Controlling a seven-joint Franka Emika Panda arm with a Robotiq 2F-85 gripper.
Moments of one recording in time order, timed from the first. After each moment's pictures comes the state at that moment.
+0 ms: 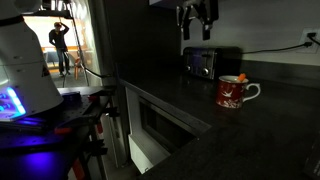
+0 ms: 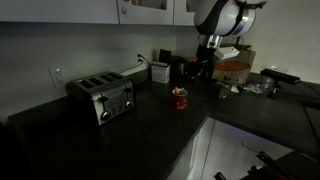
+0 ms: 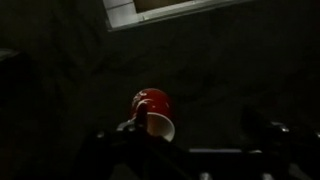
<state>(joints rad) 0.07 -0.04 -0.14 -2.39 0.11 2.51 -0.48</state>
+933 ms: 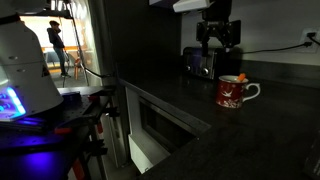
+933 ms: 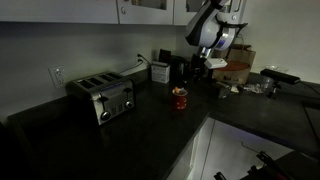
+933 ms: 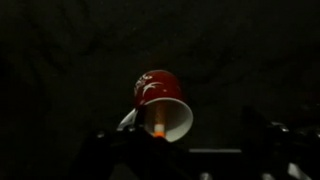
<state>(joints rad) -0.09 0.20 0.00 -2.22 0.31 2.58 -0.62</state>
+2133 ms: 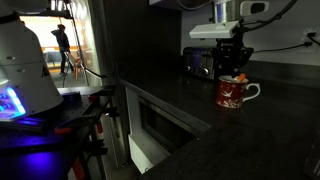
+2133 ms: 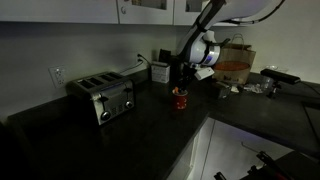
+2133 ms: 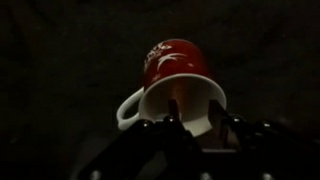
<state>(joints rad) -0.17 0.44 0.11 -2.08 0.23 2.77 -0.66</state>
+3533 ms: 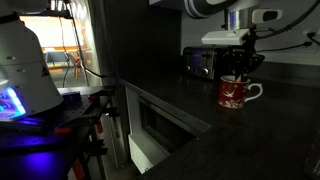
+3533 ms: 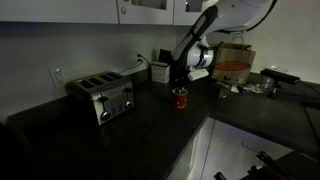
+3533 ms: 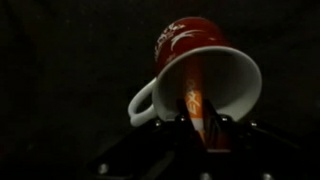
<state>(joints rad) -0.17 0.57 0.10 -1.91 0.09 2.74 -0.43</state>
